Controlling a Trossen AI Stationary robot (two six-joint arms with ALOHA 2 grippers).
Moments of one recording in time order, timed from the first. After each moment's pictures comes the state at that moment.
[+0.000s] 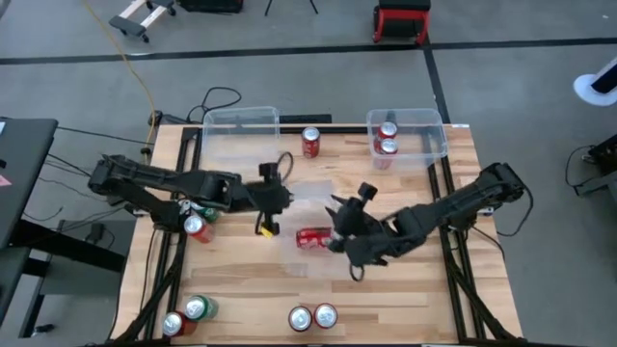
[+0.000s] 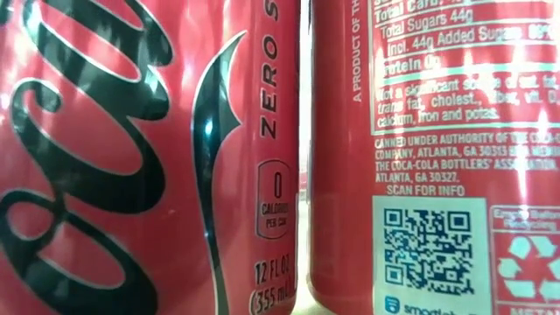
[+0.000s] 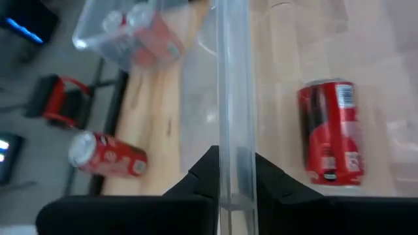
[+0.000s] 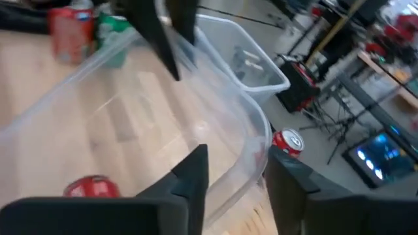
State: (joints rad) left arm -0.17 1.43 1.31 -0.62 -0.49 0.16; right arm 0.48 1.60 1.43 -0.69 1.01 0.30
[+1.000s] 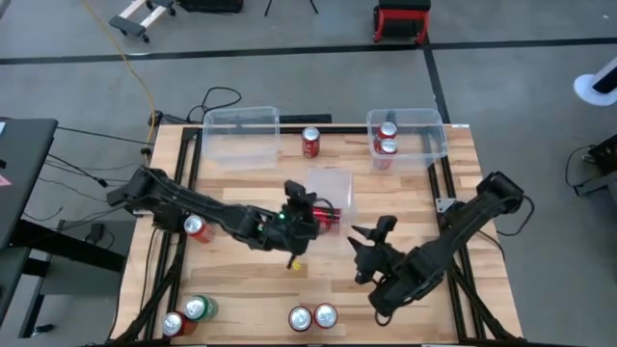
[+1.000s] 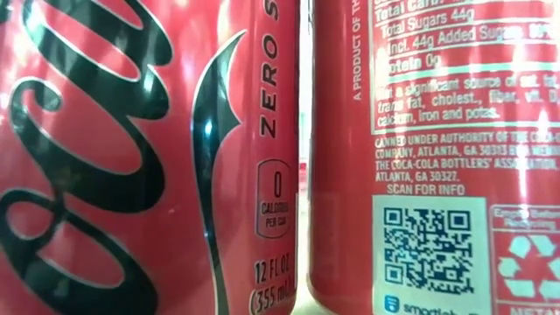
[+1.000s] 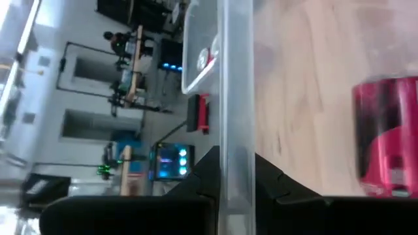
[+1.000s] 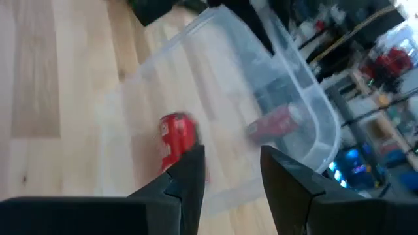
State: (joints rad) left arm -0.31 1.76 1.47 -0.44 -1.08 0.57; right arm 0.69 1.69 1.43 -1.07 1.11 0.57
